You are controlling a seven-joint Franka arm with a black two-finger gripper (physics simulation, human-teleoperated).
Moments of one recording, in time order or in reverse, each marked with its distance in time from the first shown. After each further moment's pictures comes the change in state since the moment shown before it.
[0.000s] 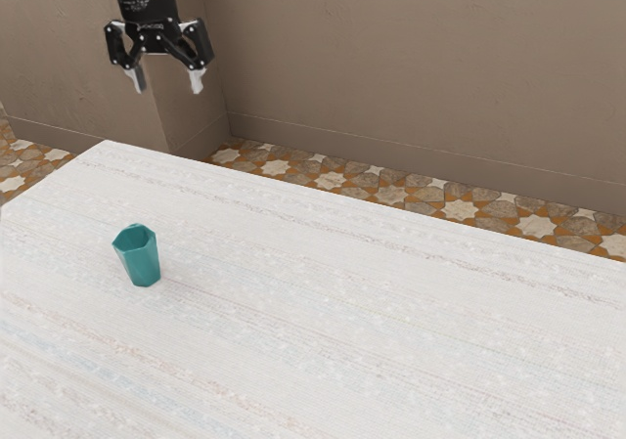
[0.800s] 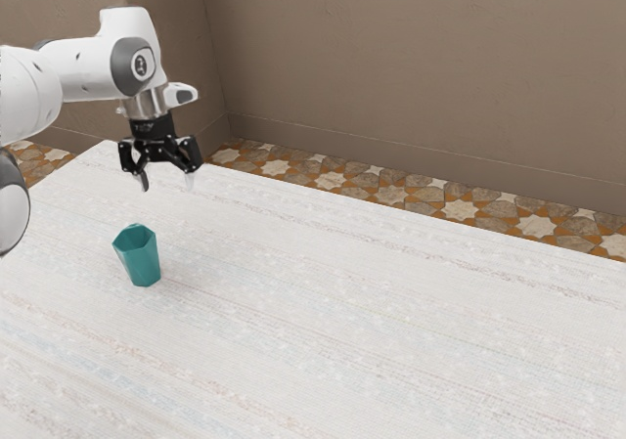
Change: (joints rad) arm 0.136 0.280 0.158 -0.269 -0.200 0.373 0.230
